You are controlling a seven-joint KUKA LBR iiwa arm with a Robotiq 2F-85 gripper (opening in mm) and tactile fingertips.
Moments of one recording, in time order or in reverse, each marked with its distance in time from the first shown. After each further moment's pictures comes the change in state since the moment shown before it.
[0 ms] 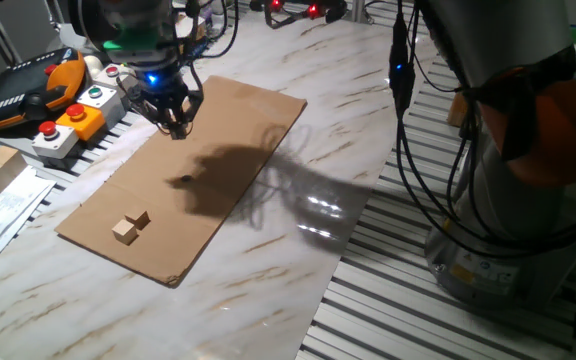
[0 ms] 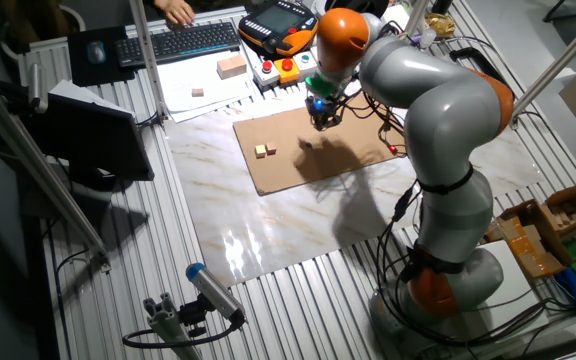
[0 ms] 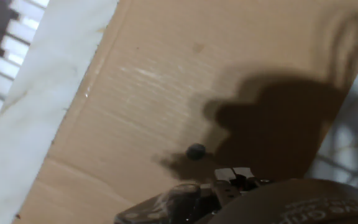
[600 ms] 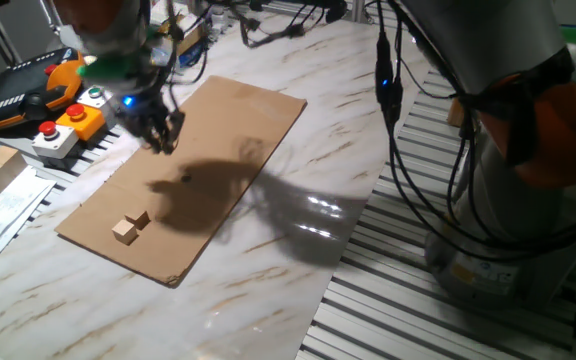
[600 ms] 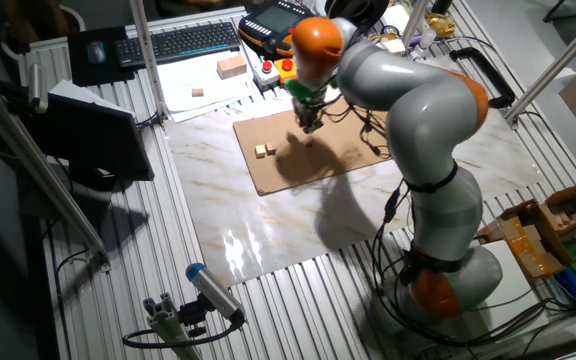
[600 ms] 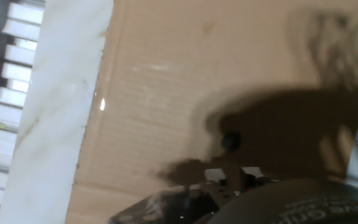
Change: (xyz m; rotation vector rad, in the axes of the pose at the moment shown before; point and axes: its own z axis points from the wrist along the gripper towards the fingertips) arm 0.002 0.033 0.022 -0.027 -0.041 0.208
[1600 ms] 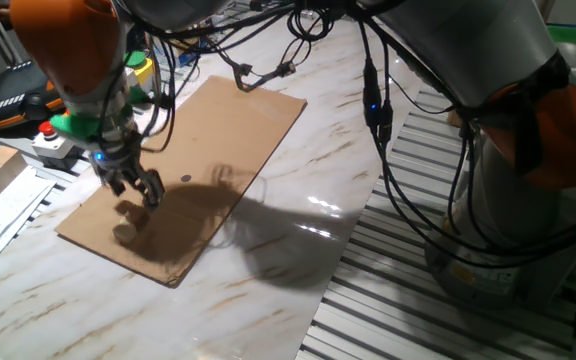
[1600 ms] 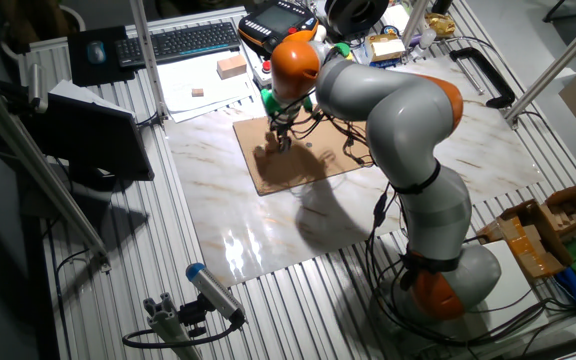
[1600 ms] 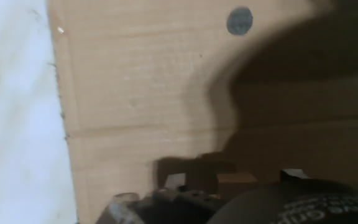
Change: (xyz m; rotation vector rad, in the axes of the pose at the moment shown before) arm 0.084 0.043 0.053 -0.041 0.055 0.330
